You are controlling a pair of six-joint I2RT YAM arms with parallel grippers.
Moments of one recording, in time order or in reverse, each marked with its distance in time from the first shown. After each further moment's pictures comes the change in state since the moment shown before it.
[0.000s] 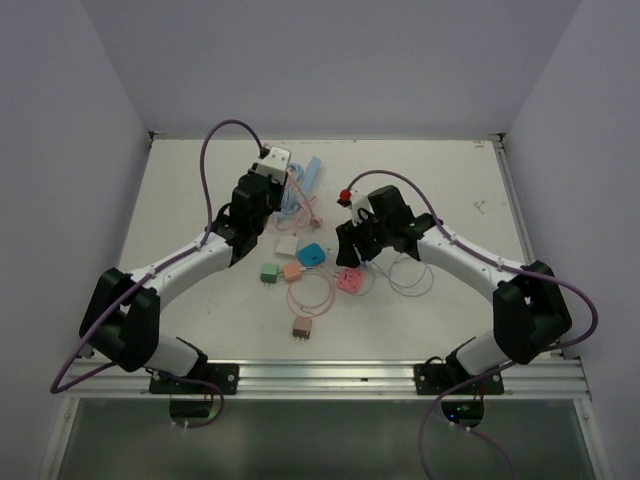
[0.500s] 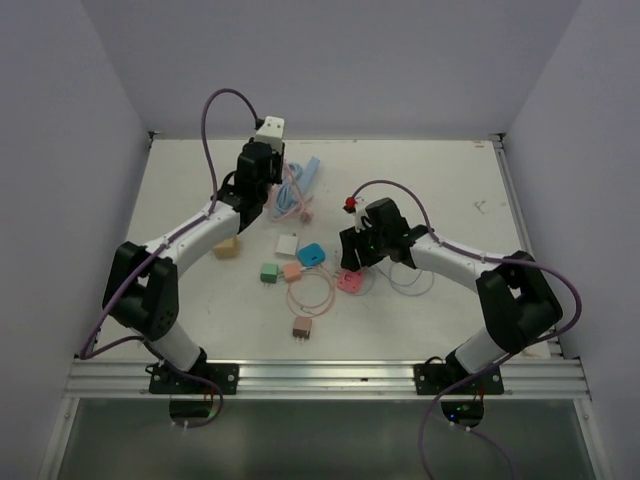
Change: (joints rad) left arm 0.064 0.166 0.245 -0.119 -0.012 -0.084; right arm 0.000 0.061 -0.128 0.177 0.148 0.103
